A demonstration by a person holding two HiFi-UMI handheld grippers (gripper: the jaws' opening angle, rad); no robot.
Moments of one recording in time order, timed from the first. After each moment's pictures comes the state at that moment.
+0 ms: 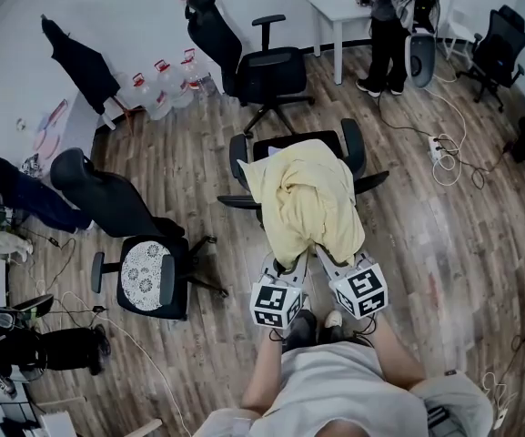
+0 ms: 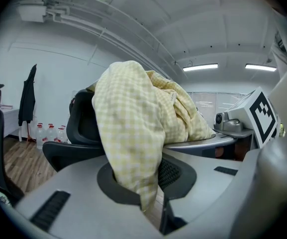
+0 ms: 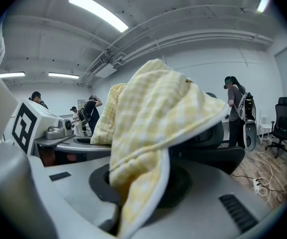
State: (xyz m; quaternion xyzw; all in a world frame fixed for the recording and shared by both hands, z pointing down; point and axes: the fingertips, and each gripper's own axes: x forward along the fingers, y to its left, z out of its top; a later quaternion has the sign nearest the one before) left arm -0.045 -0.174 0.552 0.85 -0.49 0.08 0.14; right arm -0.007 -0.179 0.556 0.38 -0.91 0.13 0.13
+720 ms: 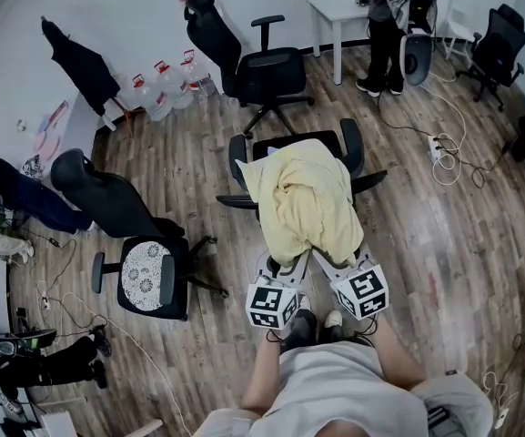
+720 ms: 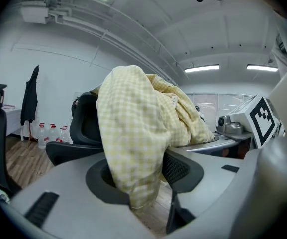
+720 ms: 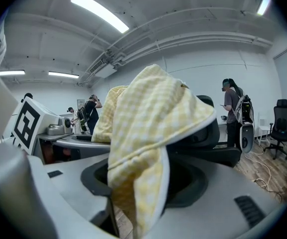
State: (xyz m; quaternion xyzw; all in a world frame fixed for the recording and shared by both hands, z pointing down) left arm -0.052 -0.171 0.549 0.85 -0.50 0.07 0.14; right arm 0.002 -0.176 0.554 0.39 -0.90 0.12 0.13
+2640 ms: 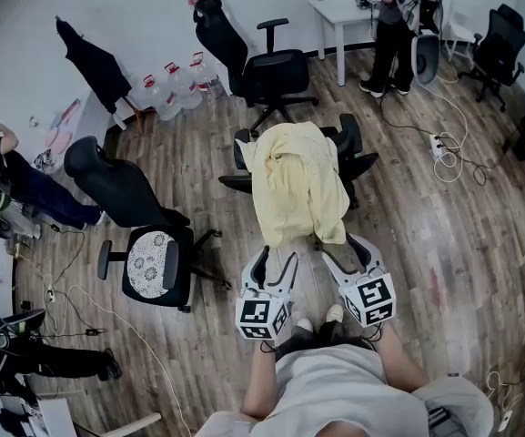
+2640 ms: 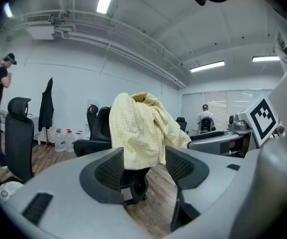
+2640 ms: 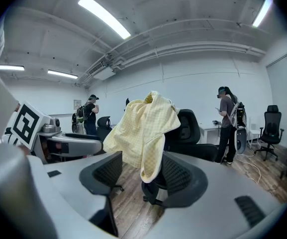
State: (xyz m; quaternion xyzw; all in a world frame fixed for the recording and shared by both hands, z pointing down) left arm -0.071 -0.078 0.530 0.81 -0.57 0.07 0.12; right arm 0.048 -0.096 0.534 0.42 -0.89 0.10 0.12
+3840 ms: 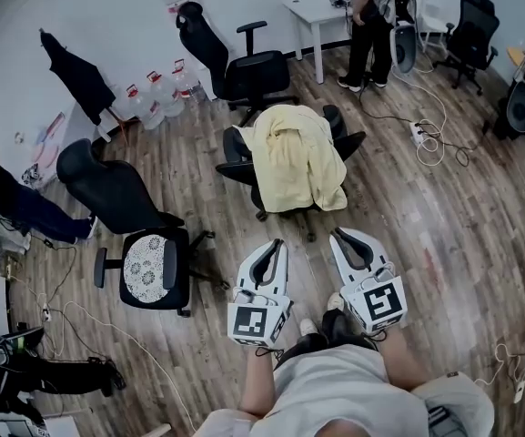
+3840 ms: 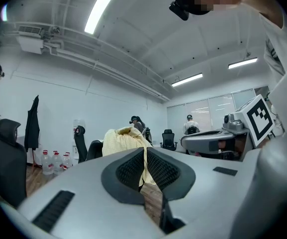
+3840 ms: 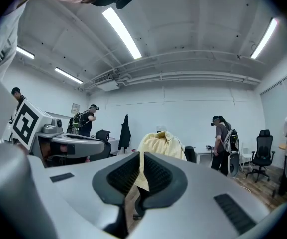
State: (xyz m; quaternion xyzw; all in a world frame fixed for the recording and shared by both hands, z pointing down) left arm -0.076 -0.010 0.436 0.86 -0.51 0.02 0.03; right arm 0.026 -0.018 0.432 0.46 -0.88 -0.01 0.06
